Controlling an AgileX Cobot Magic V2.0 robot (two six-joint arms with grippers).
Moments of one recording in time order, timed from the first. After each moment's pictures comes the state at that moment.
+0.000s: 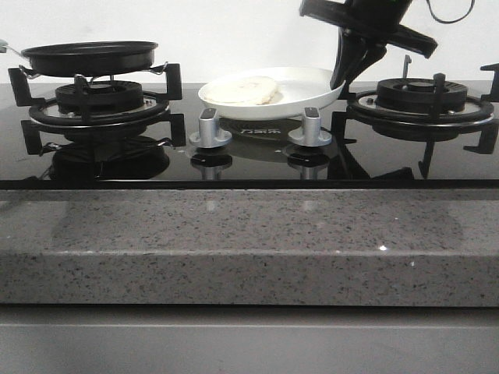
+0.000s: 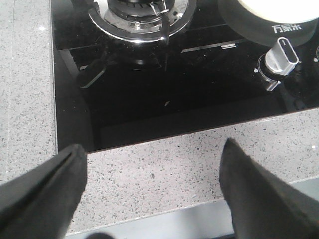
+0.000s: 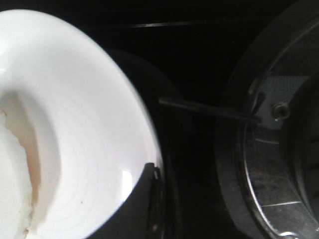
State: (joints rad) left arm -0.15 0.81 -1.04 -0.13 1.06 0.12; right arm 0.17 2.17 -2.14 0.27 1.15 0.23
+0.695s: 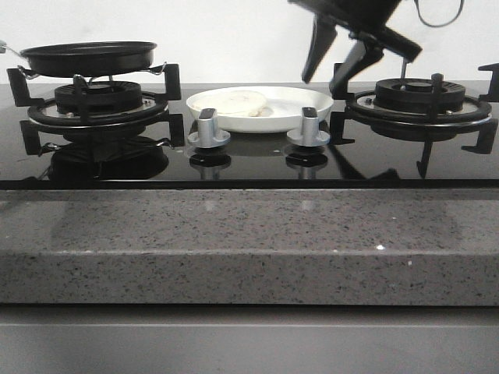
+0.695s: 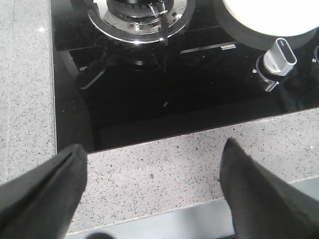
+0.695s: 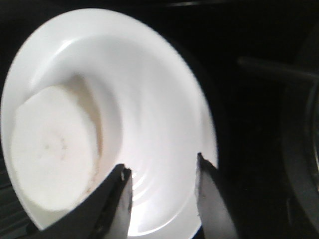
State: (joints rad) left arm -0.15 0.81 -1.04 -0.13 1.06 0.12; right arm 0.18 2.14 -2.14 0.41 1.19 0.17
